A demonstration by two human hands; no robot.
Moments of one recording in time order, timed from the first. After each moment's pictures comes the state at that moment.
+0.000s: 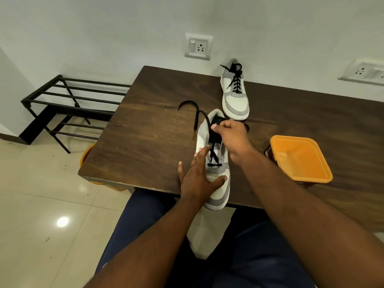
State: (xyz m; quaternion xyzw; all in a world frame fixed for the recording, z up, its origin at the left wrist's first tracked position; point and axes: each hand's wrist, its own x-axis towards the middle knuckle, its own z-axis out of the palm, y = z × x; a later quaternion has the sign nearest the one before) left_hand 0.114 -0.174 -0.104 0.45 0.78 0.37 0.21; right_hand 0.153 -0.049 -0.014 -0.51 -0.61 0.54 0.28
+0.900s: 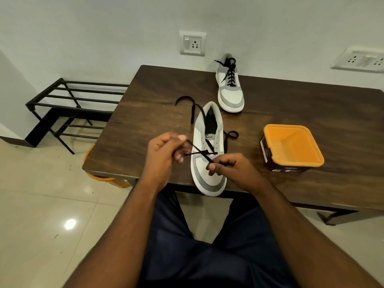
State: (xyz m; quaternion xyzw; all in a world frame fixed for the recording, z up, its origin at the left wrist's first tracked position) left_hand 0.067 -0.220 -0.011 0.31 0.52 0.70 0.37; right_hand 0.246 -0.109 -0.046 -0.26 -0.78 0.54 0.18
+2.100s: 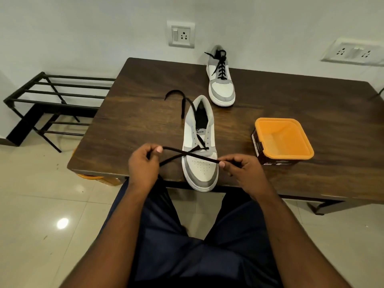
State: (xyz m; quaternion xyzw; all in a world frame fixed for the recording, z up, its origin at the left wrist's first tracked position) left_hand 0.056 -0.233 -0.060 0.30 0.78 0.52 0.19; right_hand 0.281 -0.121 -0.050 -0.41 -0.68 0.54 0.27
